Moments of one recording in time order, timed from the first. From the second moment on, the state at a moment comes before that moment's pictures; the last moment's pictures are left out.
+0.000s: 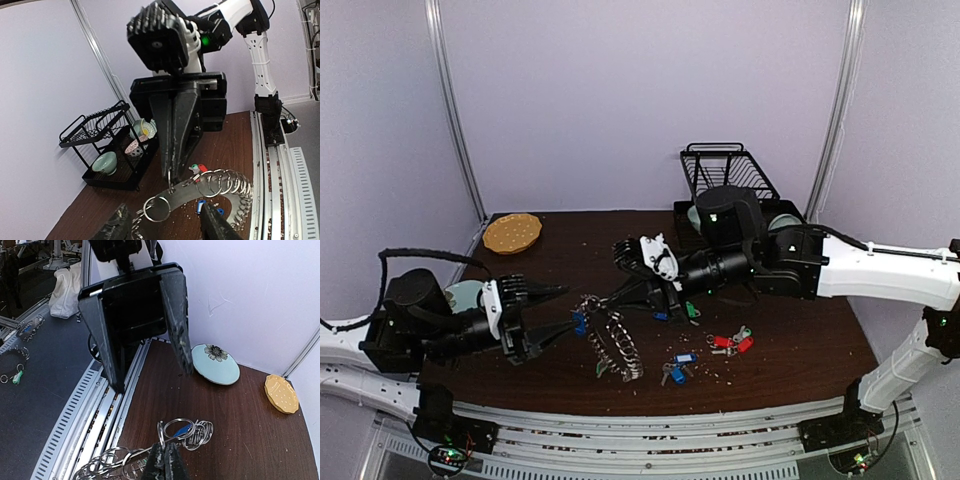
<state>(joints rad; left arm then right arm) -1.34 0.70 0.61 0.08 -0.17 0.36 1.10 1.48 1.28 -0.18 -0.51 -0.44</state>
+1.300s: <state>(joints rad) -1.34 0.87 0.67 0.24 -0.22 0.37 1.10 1.44 1.01 0.44 -0.57 -0.05</state>
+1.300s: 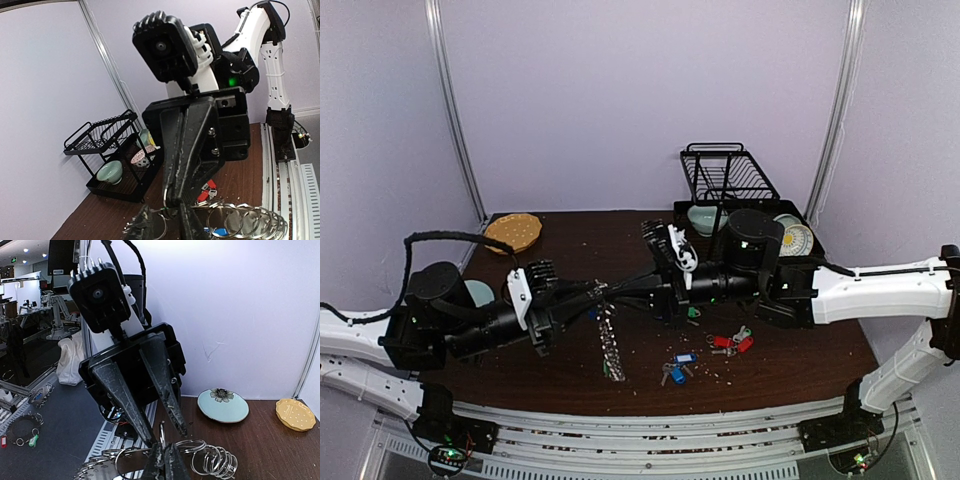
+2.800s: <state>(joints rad) -1.11 1.05 1.09 -0.05 -0.49 -0.38 1.14 1.82 1.18 0.78 0.41 -0.45</state>
